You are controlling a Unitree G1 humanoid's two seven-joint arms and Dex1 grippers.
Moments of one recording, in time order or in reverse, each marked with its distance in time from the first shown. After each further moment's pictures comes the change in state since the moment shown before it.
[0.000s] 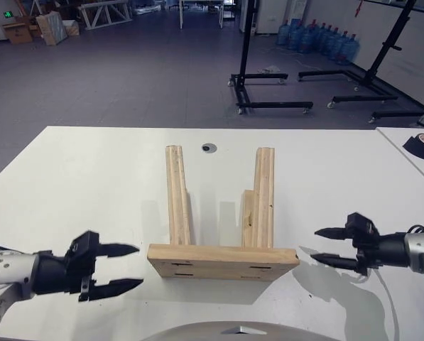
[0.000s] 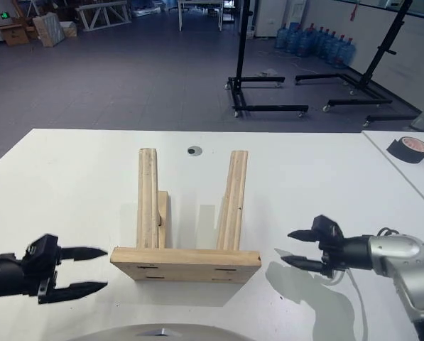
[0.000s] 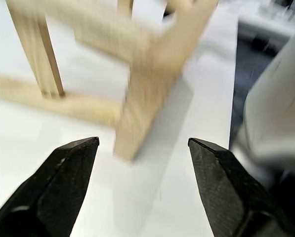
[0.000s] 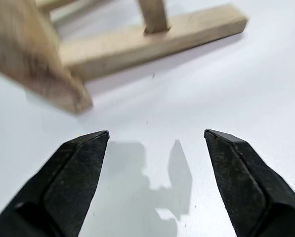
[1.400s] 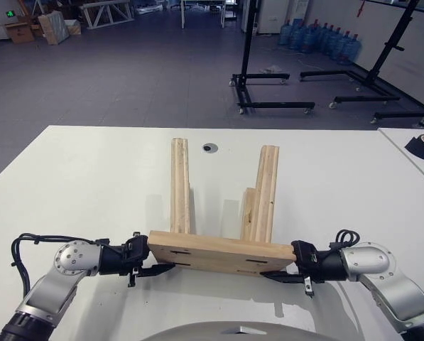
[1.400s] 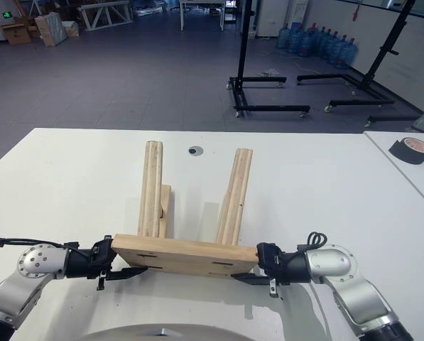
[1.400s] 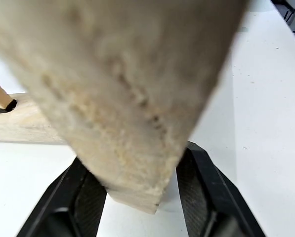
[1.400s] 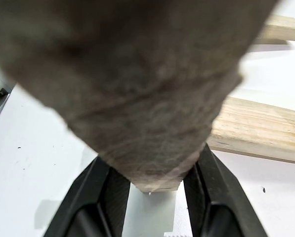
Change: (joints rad) left arm -0.425 -0.273 -0.434 0.355 0.238 -0.372 0.051; right arm -0.084 0.187 0.284 -0.086 -0.030 -0.187 -0.023
